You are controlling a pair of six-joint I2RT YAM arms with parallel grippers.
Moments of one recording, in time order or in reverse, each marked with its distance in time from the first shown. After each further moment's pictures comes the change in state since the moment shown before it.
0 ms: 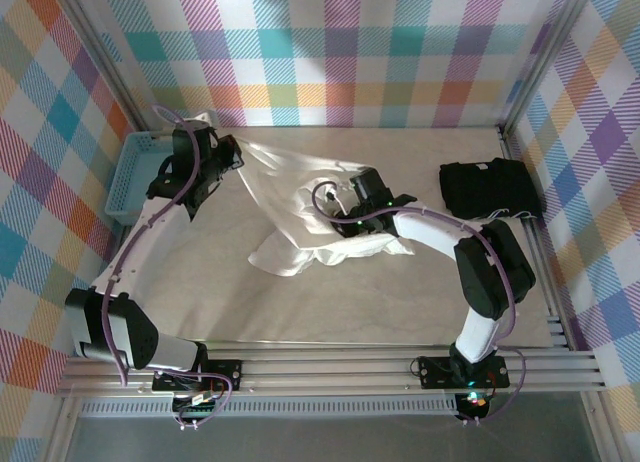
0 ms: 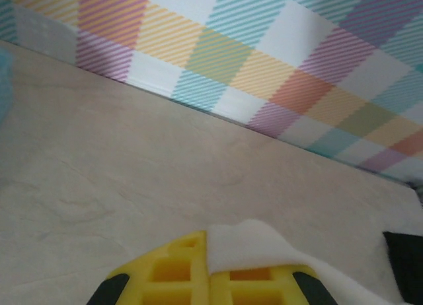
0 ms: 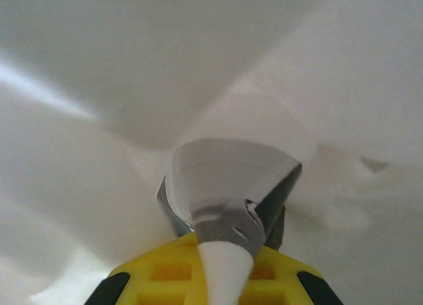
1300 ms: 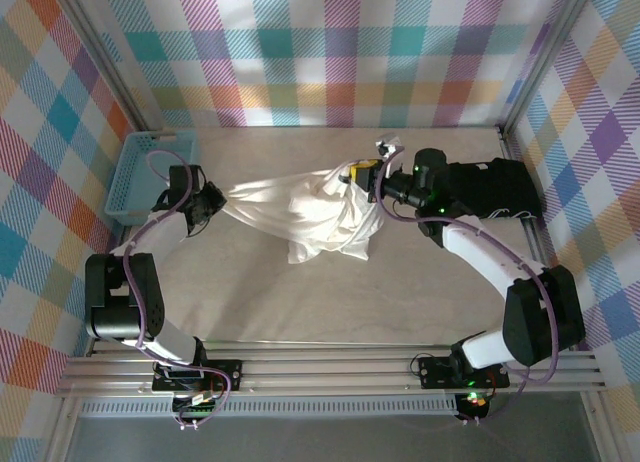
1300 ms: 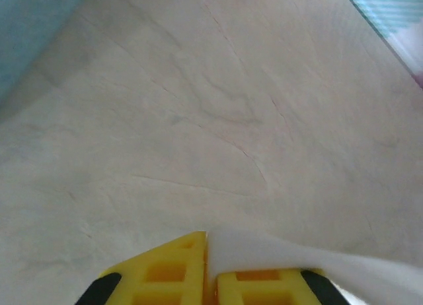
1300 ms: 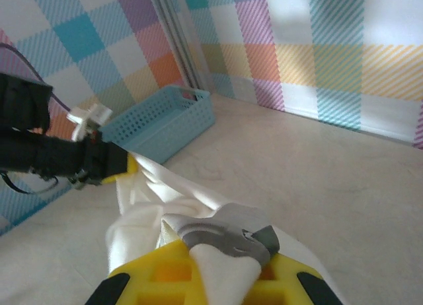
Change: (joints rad) left arm 0.203 0.134 -0.342 0.145 0.096 -0.144; right arm -0.198 -0.334 -0.188 0.559 -0.241 0.292
